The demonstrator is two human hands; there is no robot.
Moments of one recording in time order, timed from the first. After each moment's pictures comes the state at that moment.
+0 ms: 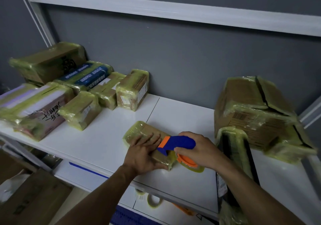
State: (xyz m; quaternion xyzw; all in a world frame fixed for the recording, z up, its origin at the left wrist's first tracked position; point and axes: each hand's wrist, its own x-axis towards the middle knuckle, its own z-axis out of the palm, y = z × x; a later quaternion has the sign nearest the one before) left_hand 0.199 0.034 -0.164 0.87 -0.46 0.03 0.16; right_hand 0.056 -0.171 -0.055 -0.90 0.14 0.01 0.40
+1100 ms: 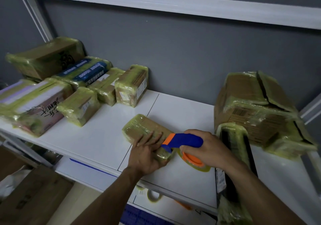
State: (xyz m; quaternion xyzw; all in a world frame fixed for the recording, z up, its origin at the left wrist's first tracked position) left_hand 0.176 0.022 -0.175 0.90 -0.41 0.06 0.18; right_hand 0.037 -0.182 -0.052 -0.91 0.13 -0.02 0.40
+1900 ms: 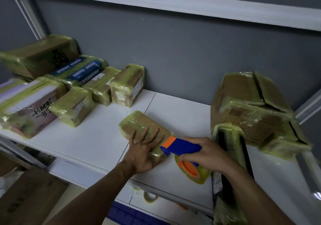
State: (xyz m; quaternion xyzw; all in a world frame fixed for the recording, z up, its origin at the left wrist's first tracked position) left_hand 0.197 0.021 -0.174 0.88 -0.46 0.00 0.12; right_hand 0.033 -0.192 -0.062 -0.88 0.15 0.07 0.45
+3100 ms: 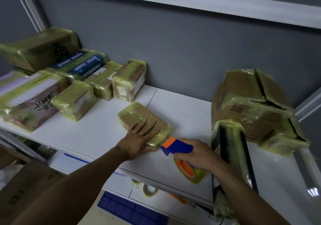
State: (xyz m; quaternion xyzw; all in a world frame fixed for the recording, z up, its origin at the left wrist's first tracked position) left_hand 0.235 0.042 -0.168 0.85 -0.53 -0.01 0.01; right_hand 0.043 -0.173 -0.098 -0.89 0.18 0.09 0.41
